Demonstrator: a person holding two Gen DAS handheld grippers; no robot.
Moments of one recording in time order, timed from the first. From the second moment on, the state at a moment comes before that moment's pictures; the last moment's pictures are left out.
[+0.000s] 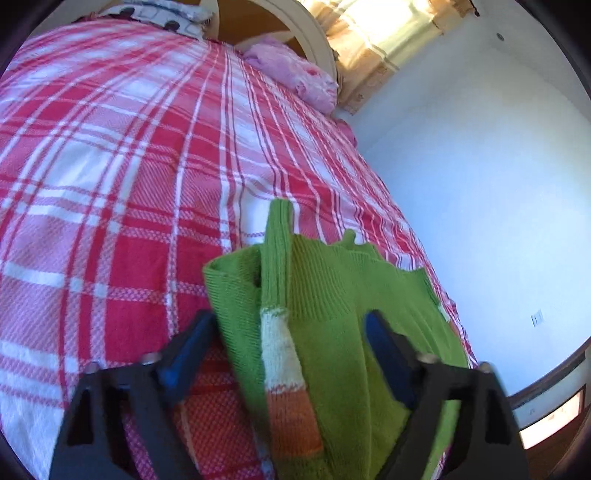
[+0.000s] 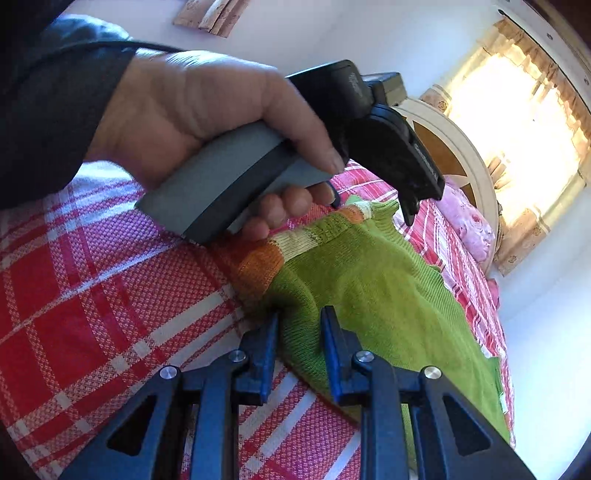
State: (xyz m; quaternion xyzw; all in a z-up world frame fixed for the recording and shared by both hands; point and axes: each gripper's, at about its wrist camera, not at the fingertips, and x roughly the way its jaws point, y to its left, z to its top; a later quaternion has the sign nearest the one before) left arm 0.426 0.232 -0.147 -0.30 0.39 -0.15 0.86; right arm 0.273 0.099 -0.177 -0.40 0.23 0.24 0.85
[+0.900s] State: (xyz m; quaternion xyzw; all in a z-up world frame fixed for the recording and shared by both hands) left arm 0.418 0.233 -0.118 -0.42 0.28 -0.18 0.84; right arm 0.267 0.011 -0.099 -0.19 0.22 0.27 0.92
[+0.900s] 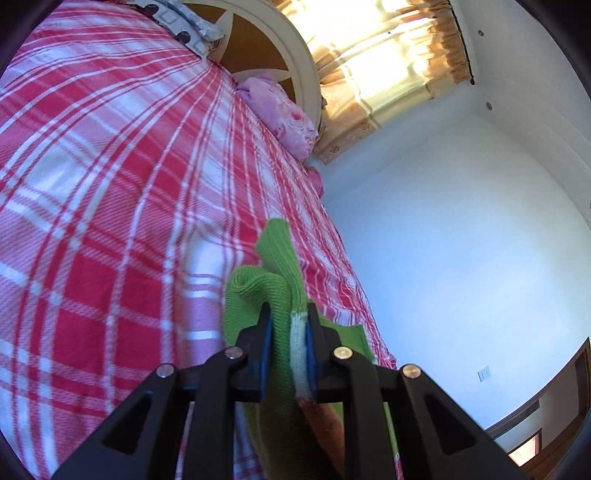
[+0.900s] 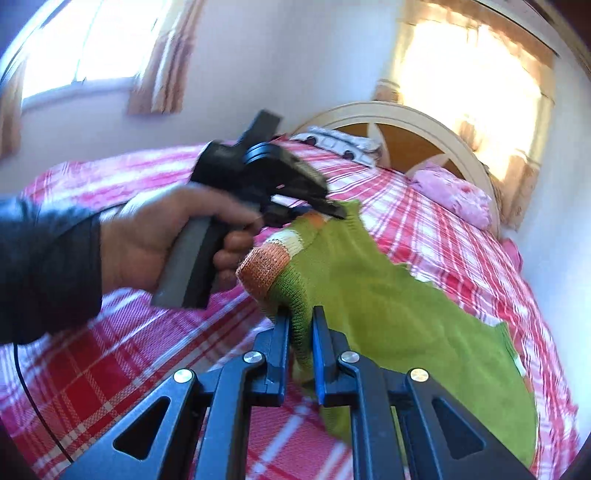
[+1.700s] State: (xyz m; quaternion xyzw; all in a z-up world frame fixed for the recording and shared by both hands) left arm 0.478 0.086 -0.053 -0.34 0.31 -0.24 0.85; right arm 0.304 -0.155 -0.076 -0.01 0.25 0.20 0.95
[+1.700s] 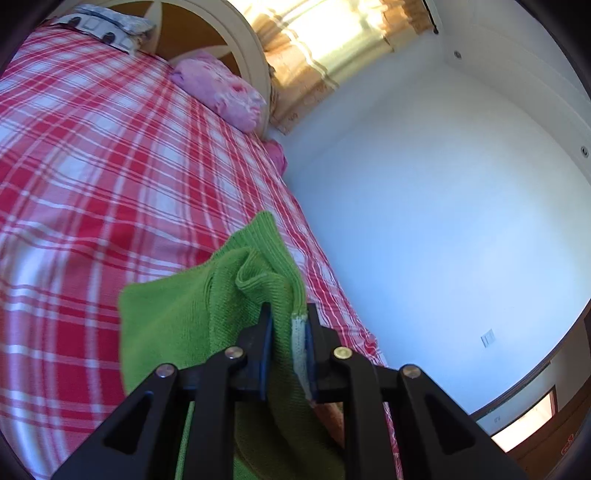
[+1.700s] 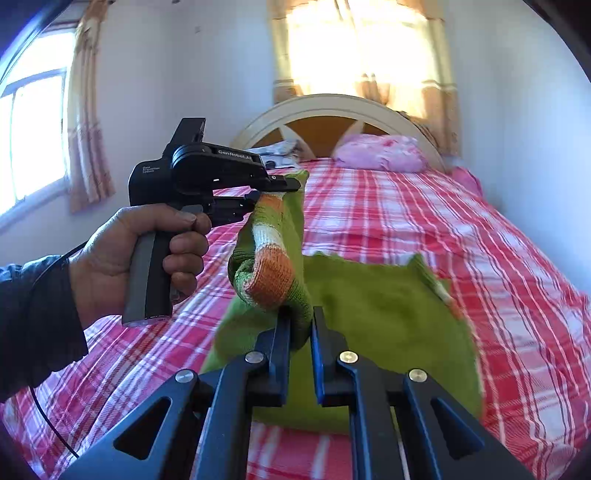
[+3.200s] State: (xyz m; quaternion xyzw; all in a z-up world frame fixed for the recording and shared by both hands) left arm 0.362 -0.035 -0.087 -0.03 0.33 -0.15 0.93; right arm 0.305 -0.320 -0.093 0.21 0.28 0.08 0.94
